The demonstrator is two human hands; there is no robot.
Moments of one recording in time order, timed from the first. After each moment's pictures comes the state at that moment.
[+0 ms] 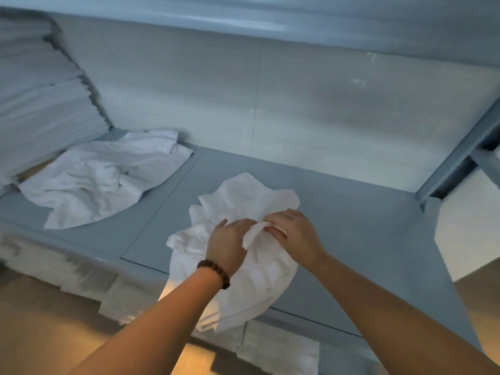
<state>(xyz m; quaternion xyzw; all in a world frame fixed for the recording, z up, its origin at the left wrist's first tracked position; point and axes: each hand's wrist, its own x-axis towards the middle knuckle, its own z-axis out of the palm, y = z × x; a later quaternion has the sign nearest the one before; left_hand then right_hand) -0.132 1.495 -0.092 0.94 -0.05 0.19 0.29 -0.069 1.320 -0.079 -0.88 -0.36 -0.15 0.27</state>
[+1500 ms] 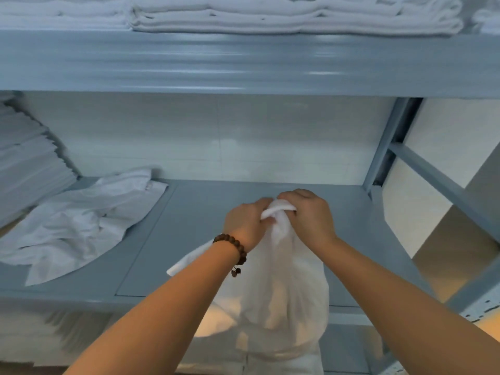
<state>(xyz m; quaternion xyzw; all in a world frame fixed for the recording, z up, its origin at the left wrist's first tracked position) -0.141 1.451 0.003 0.95 -0.14 0.12 0.26 -0.149 1.289 0.018 -0.89 -0.21 -0.31 0.27</state>
